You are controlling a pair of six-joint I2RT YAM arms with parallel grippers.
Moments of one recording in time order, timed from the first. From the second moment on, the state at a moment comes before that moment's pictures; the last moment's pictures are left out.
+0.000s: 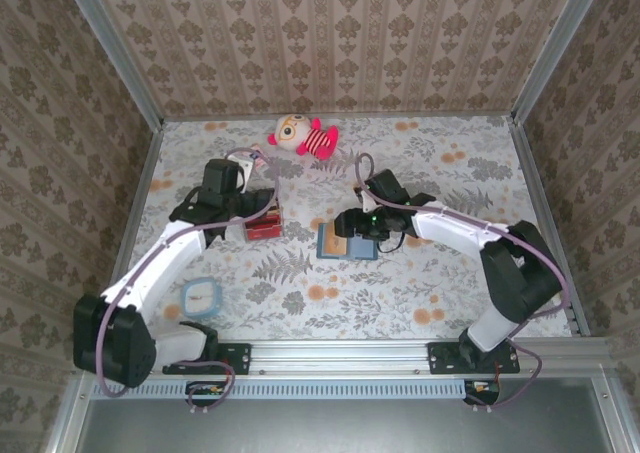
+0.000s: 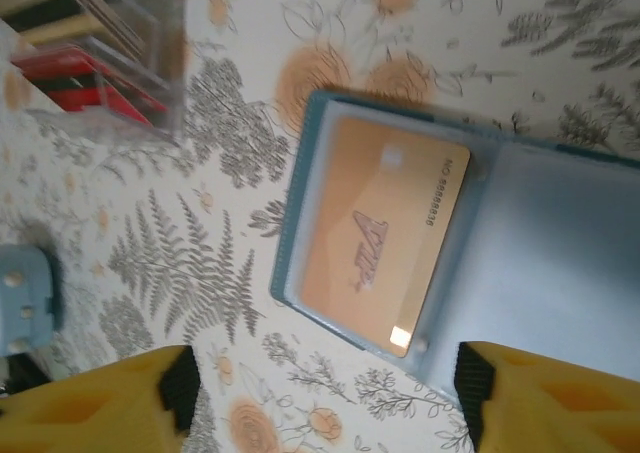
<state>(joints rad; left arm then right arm) -0.39 1.20 0.91 -0.41 -0.16 0.00 0.54 1.65 1.01 -0.36 -0.37 0.60</state>
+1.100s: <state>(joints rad) -0.73 1.60 1.05 -0.42 0.05 -0.64 0.55 1.86 1.11 -0.40 -0.30 0.76</state>
